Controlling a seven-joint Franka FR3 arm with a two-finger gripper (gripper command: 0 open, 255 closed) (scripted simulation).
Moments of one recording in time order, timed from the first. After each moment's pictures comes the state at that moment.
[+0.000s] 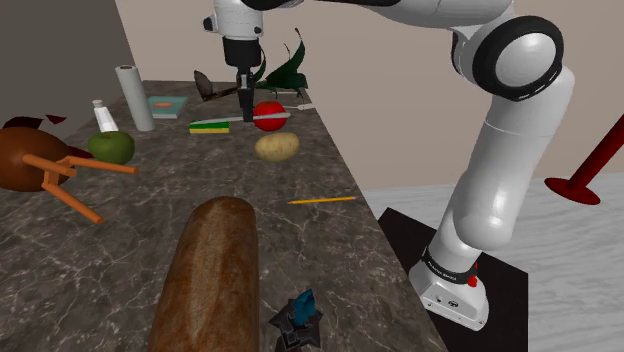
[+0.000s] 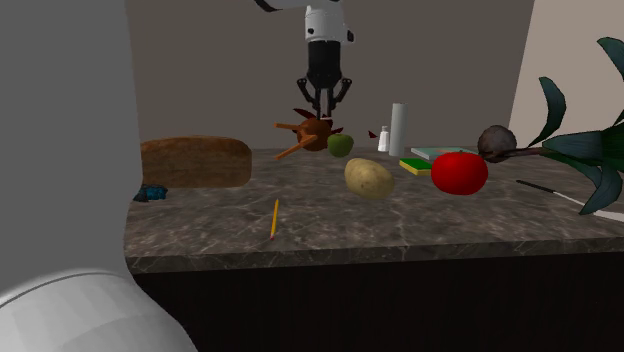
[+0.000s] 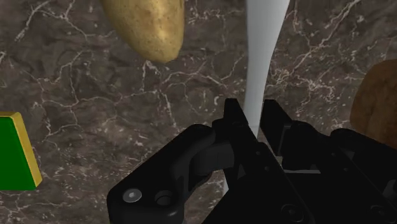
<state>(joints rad) 0.13 0.08 0.29 -1.48 -0.03 1.56 -0.40</state>
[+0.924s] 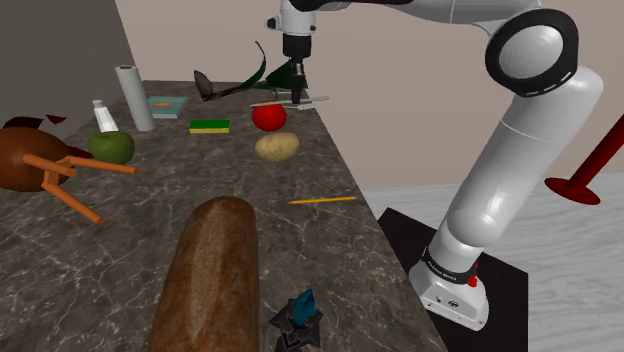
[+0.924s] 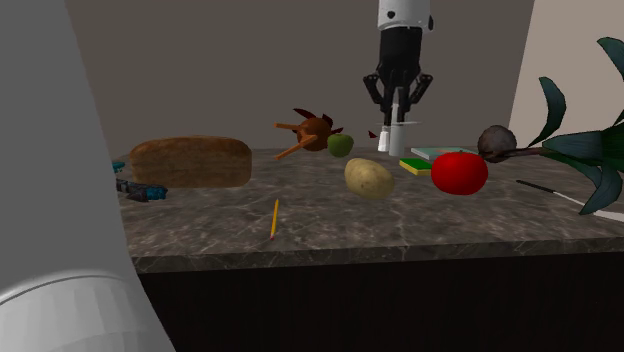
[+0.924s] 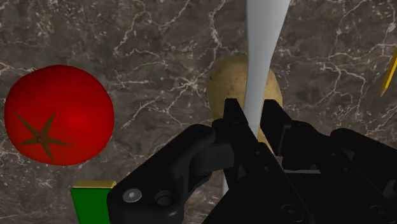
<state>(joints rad) -0.05 -0.05 0.12 -1.64 0.00 1.59 -0.75</state>
